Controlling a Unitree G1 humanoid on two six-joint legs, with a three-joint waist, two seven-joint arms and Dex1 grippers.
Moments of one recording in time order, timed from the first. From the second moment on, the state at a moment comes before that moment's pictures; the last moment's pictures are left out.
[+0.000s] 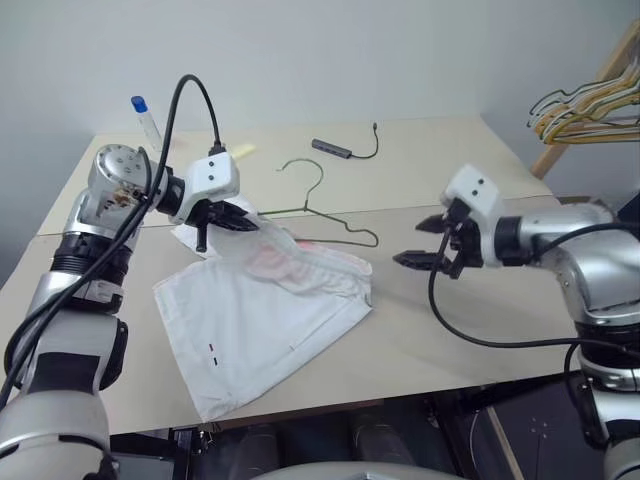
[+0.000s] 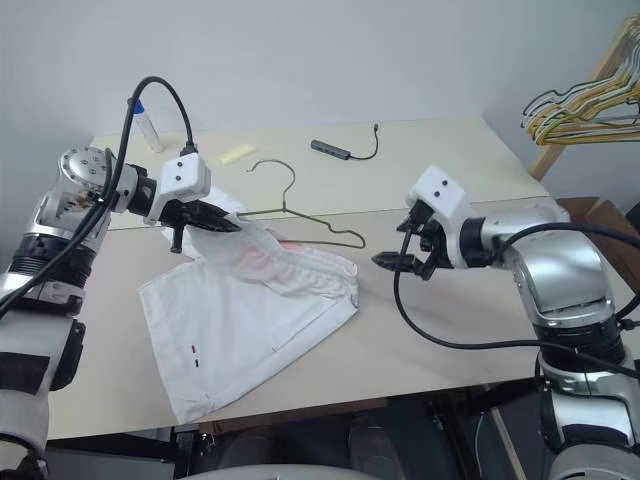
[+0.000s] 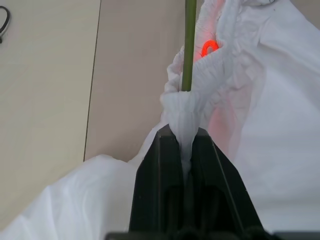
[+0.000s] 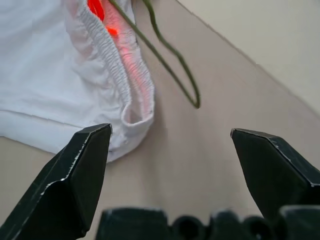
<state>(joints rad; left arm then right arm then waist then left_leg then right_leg) -0.98 0.74 -0.28 0.63 -0.03 0.08 -1.44 -0.54 -0.71 0.06 -0.33 0.30 1.16 0.94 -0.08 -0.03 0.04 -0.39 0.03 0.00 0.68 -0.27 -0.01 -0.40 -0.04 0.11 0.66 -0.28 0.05</state>
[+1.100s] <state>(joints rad) -0.92 0.79 -0.15 0.58 -0.09 0.04 -1.48 -0.47 -0.41 0.03 -0.06 0.33 1.05 0.63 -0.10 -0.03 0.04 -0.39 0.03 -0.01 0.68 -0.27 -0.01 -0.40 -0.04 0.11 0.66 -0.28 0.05</state>
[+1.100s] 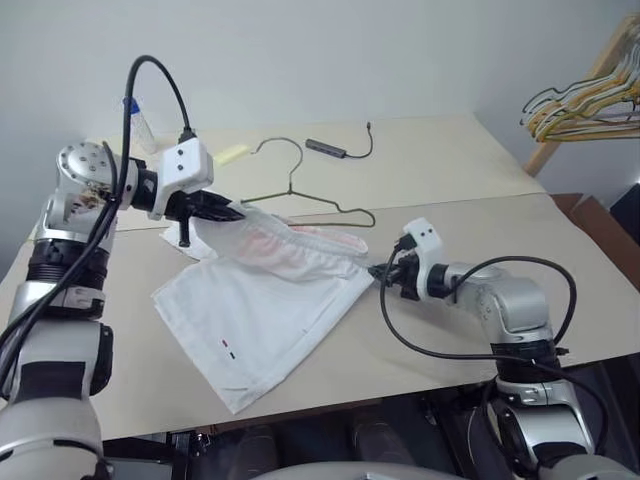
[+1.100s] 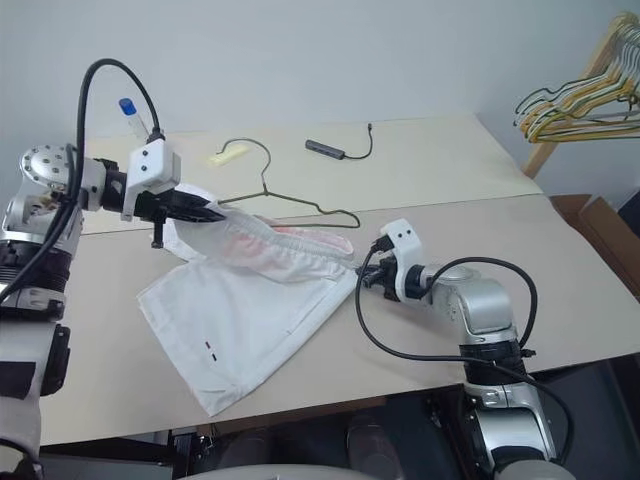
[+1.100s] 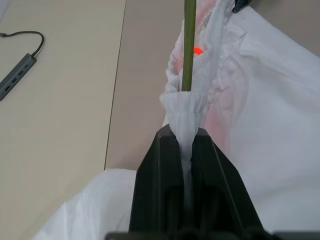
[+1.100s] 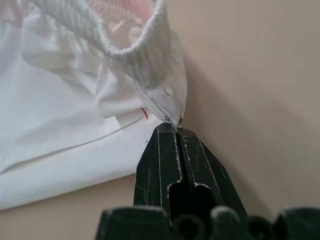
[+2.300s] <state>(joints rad) -0.90 0.79 -0.16 0.53 -0.05 0.00 -1.44 -0.68 -0.73 0.18 -0.18 0.23 0.78 0.81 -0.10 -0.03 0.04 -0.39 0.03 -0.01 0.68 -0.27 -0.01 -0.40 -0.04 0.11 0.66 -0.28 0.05</state>
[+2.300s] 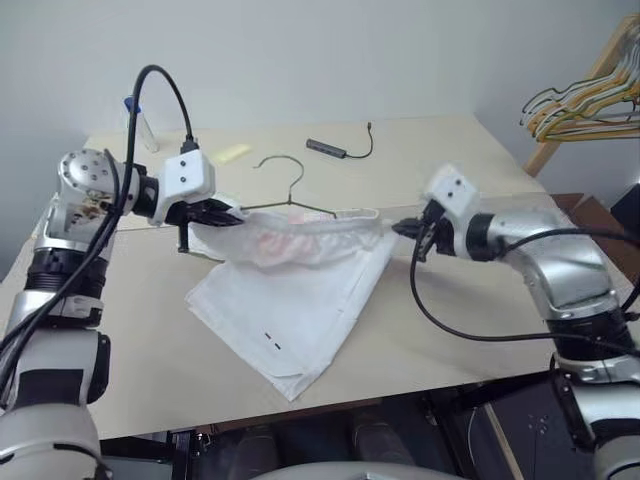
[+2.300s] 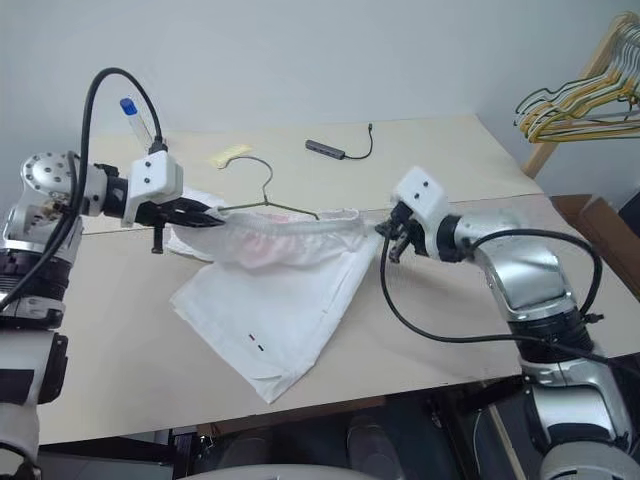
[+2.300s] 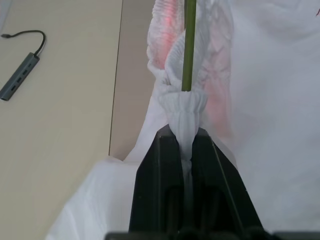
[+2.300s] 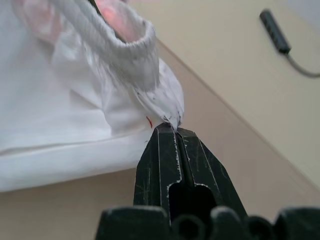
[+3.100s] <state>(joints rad) -0.90 0.78 -0.15 0.56 -0.06 -0.05 -1.41 -0.78 -0.70 0.31 -0.16 0.04 0.51 0.90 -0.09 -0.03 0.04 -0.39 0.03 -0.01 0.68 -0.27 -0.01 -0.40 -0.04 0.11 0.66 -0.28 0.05</state>
